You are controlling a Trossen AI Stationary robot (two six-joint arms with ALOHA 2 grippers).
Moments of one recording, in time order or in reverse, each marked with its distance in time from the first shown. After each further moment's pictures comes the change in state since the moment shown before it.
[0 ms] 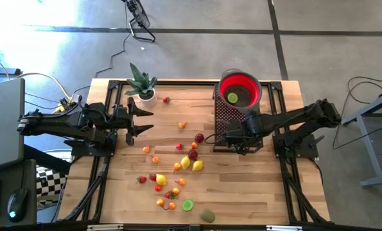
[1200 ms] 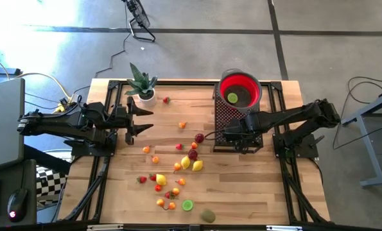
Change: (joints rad) left arm 0.000 0.000 0.000 0.028 0.000 -0.001; right arm -0.042 0.013 -0.001 -0.013 -0.076 -0.025
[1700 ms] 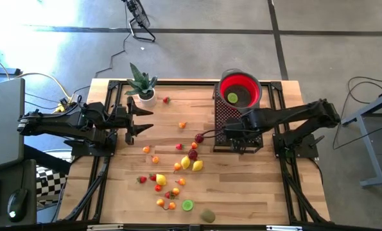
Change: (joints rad) left arm 0.000 0.000 0.000 -0.001 0.000 0.001; right arm 0.031 0.000 0.161 0.018 -0.003 -0.080
